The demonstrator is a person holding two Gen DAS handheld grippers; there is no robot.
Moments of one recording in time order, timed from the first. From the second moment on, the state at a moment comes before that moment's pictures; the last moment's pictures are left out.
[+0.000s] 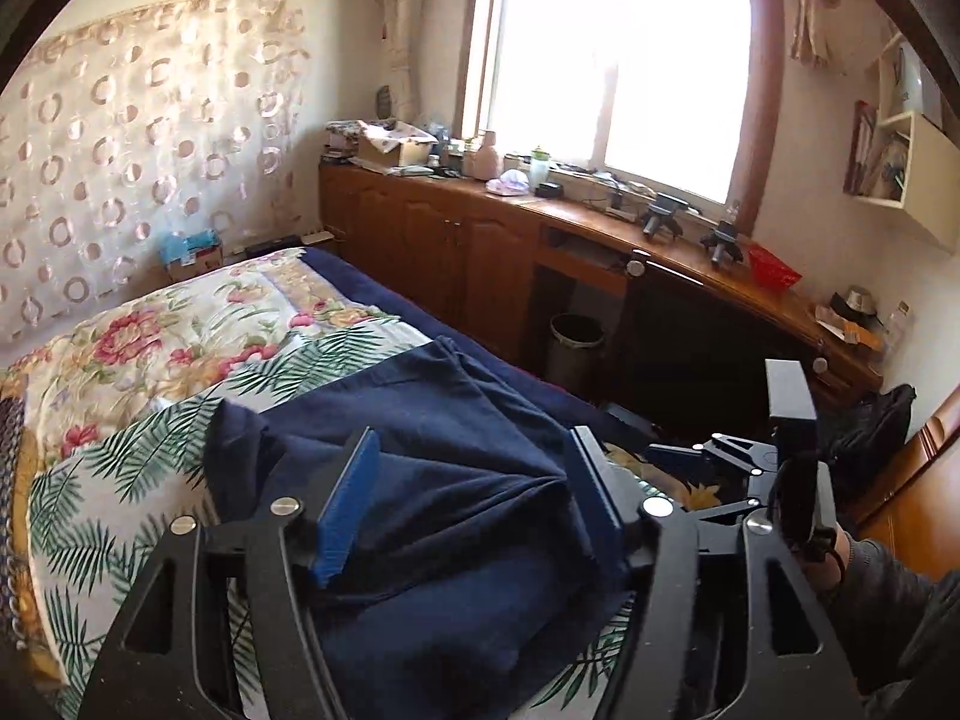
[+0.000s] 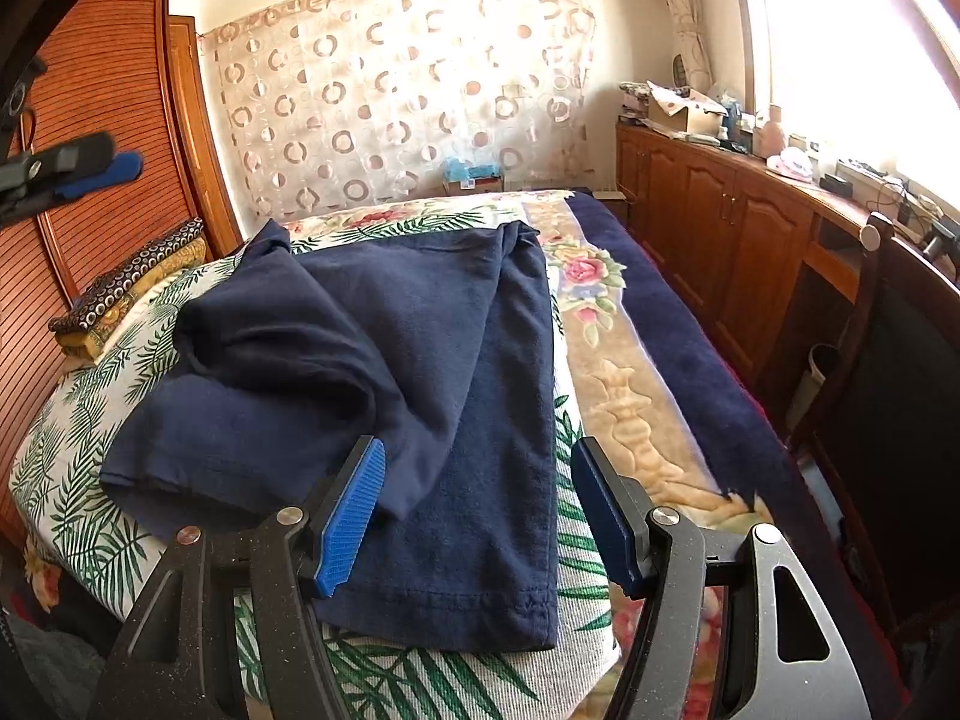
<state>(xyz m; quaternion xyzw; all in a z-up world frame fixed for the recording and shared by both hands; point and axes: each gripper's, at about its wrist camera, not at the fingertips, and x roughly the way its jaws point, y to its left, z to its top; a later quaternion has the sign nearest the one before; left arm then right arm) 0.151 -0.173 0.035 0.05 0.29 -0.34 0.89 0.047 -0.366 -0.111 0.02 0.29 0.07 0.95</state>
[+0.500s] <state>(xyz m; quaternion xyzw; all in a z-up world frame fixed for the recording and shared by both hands) 0.147 -0.081 -0.026 0.02 0.33 -0.23 0.91 0.091 -0.333 -0.105 -0.02 0.30 0.13 0.94</state>
